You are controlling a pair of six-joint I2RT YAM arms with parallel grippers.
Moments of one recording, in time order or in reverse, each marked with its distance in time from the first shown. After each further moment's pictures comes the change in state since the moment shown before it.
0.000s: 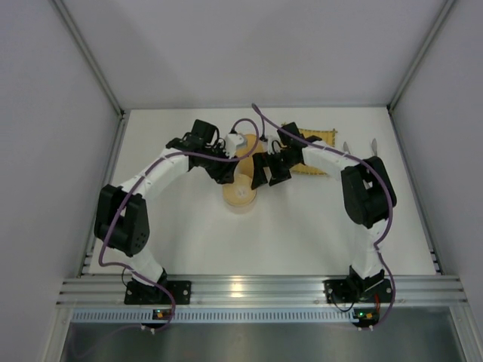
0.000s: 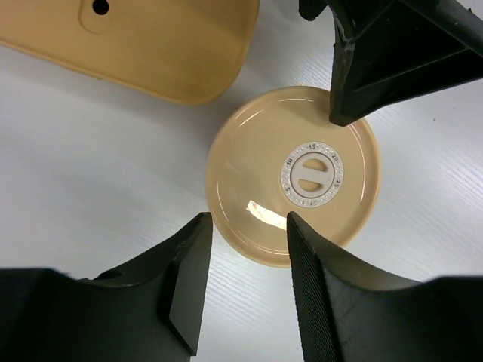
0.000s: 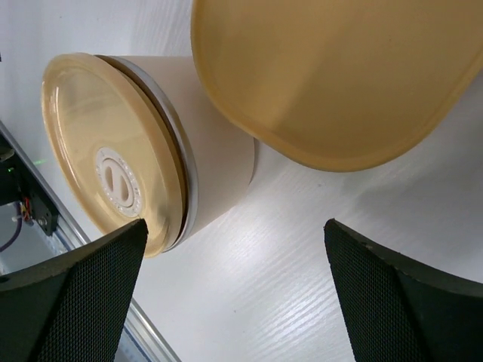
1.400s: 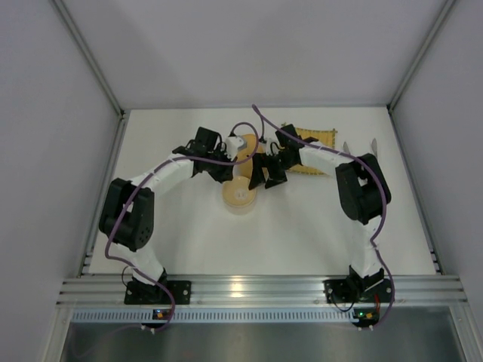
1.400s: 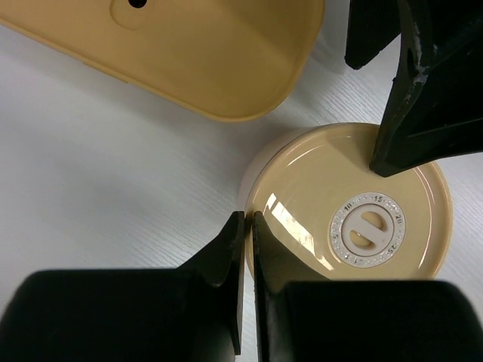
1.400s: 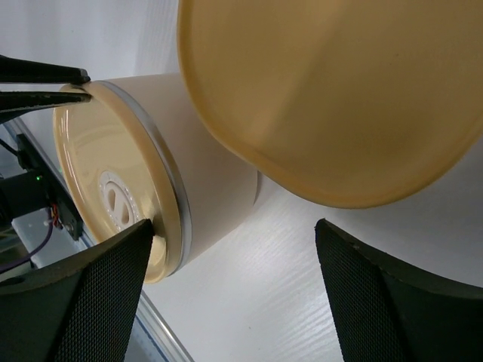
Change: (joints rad) left arm -0.004 0.065 -0.092 0.206 -0.072 -0.096; right arm 0.000 0.064 0.027 0.020 -0.038 0.069
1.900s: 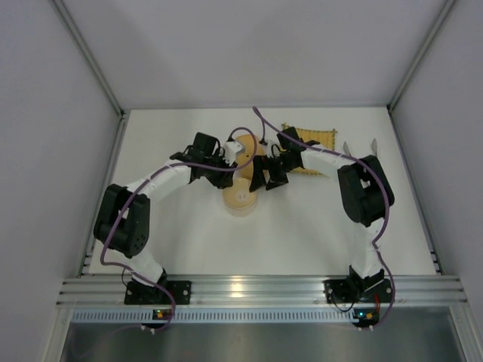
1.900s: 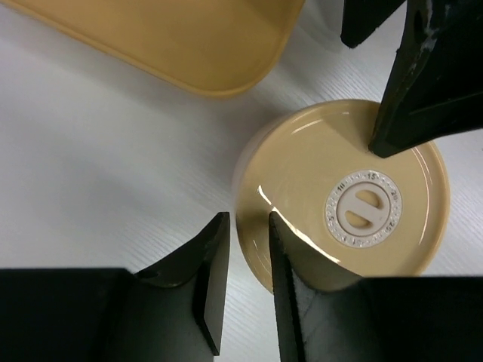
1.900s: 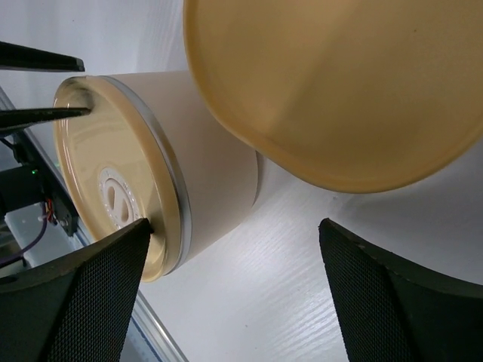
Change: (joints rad) left arm -0.006 -0.066 -0.090 0.075 -0.006 -0.008; right arm 0.001 -0.029 -0.055 0.048 -0.016 -0.007
